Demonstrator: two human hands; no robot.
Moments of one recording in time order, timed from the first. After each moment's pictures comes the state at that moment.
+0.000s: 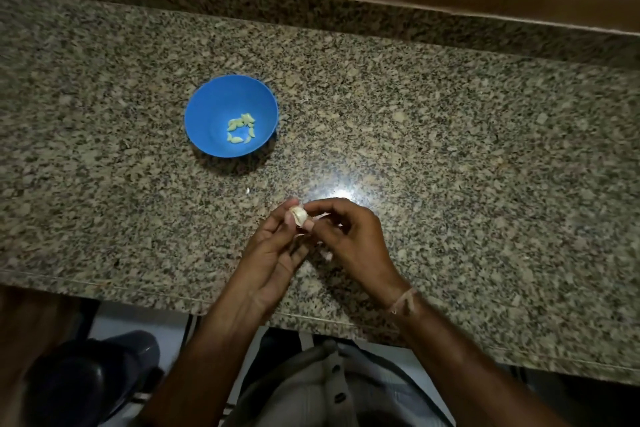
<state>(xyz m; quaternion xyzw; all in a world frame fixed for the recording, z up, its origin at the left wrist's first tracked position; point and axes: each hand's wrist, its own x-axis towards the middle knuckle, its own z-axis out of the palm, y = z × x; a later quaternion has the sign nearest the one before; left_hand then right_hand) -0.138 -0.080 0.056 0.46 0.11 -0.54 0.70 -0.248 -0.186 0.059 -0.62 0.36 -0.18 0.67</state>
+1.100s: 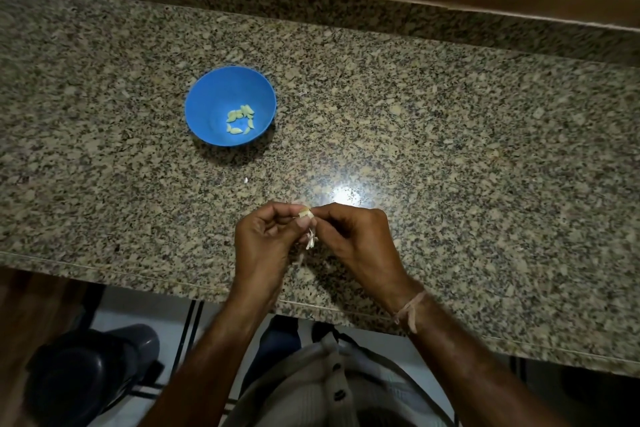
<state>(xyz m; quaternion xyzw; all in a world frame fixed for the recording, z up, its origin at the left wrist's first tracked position) -0.162 -0.070 0.081 0.70 -0.08 -0.35 0.62 -0.277 -0.180 0.078 -0.75 0.29 -0.17 0.57</state>
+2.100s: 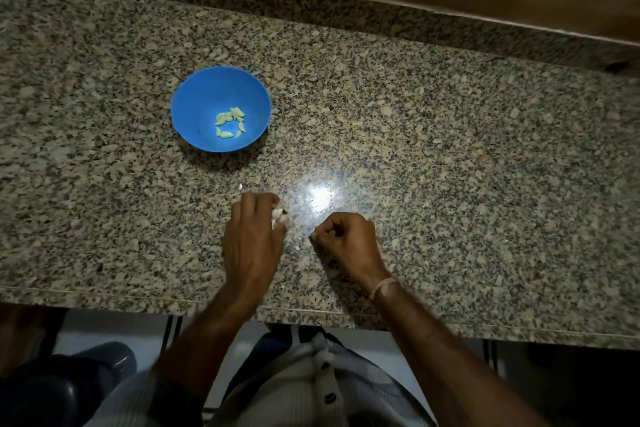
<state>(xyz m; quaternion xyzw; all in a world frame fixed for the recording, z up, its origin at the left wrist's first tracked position) -0.113 -0.059 0.023 0.88 -0.41 -0.10 0.24 -0.255 -0.173 0.014 -0.74 0.46 -0.07 0.48</state>
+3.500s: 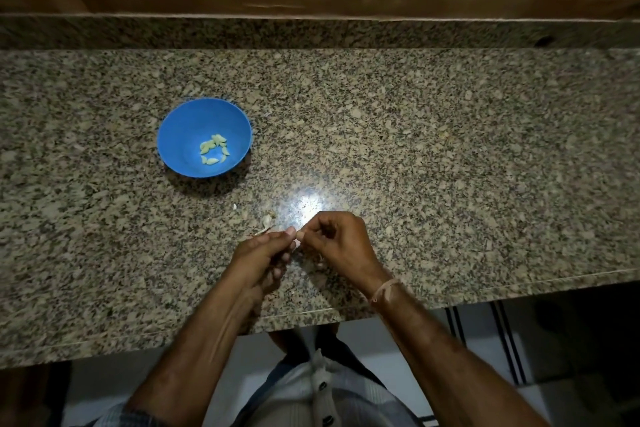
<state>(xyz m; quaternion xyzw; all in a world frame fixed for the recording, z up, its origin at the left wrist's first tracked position) -0.097 -0.054 0.041 0.64 0.02 -0.61 0.47 -0.245 -0.145 0.050 -0.69 0.44 -0.17 0.55</state>
